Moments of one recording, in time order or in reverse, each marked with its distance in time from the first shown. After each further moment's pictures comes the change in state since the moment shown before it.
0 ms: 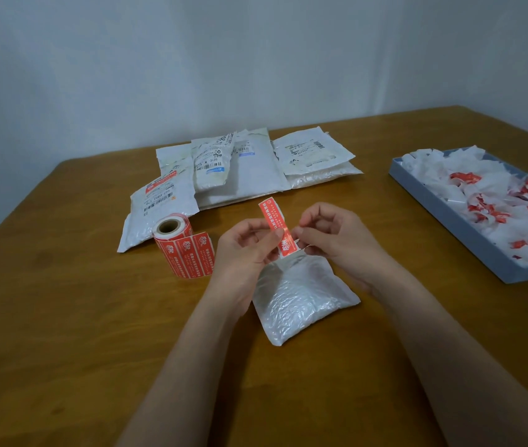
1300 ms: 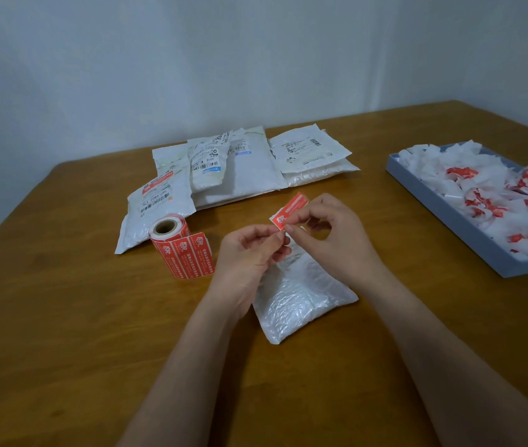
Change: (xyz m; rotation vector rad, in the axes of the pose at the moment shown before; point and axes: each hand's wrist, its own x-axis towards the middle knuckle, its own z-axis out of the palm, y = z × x) left_hand 0.000 -0.005 0.001 0.046 -0.050 -0.011; right_hand 0.004 0.014 0.005 -0.464 0.178 -0.339
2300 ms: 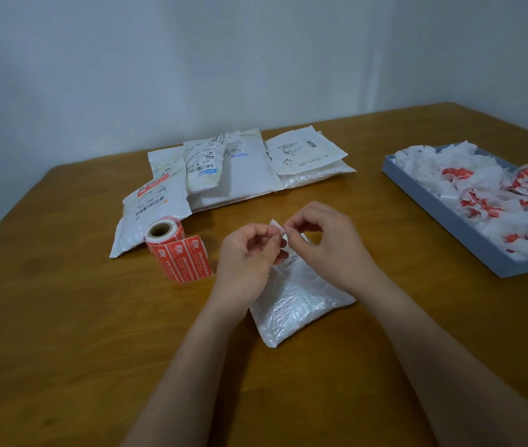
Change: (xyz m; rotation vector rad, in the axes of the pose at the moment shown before) left_hand -0.004 0.001 0.006 0.292 0.025 0.145; right_hand 0.000 0.006 0.004 -0.064 -0.020 -0.068
